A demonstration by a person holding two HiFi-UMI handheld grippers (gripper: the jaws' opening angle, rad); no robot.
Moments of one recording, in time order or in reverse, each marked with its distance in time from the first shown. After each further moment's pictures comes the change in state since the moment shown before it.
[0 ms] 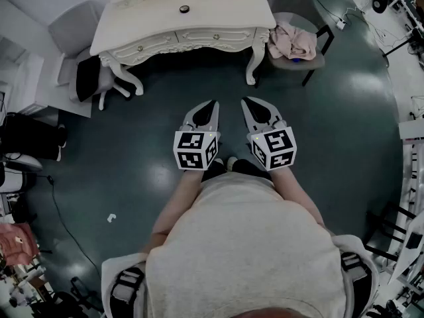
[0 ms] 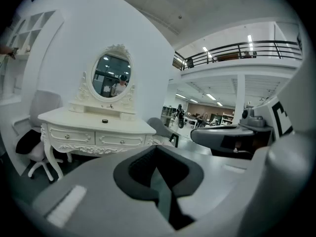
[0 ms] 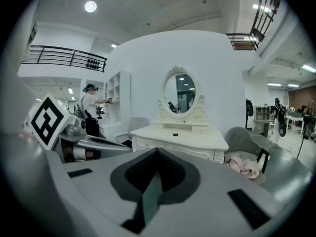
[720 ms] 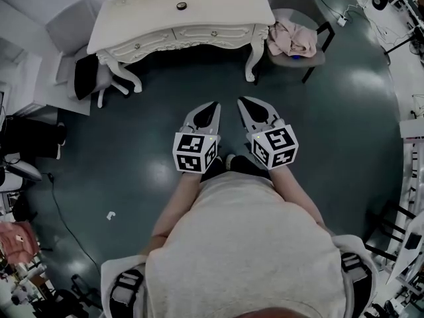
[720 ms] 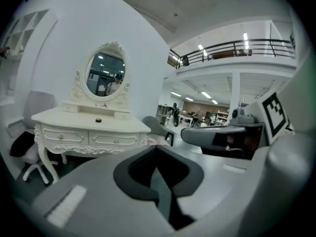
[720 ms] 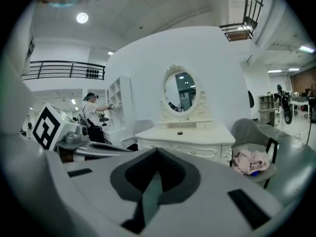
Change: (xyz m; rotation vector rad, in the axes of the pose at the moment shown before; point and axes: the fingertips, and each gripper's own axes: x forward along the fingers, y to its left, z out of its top) left arm 0.008 -0.016 -0.007 0.036 0.013 -0.050; right arm 0.004 -0.005 -0.007 0.083 -0.033 0.066
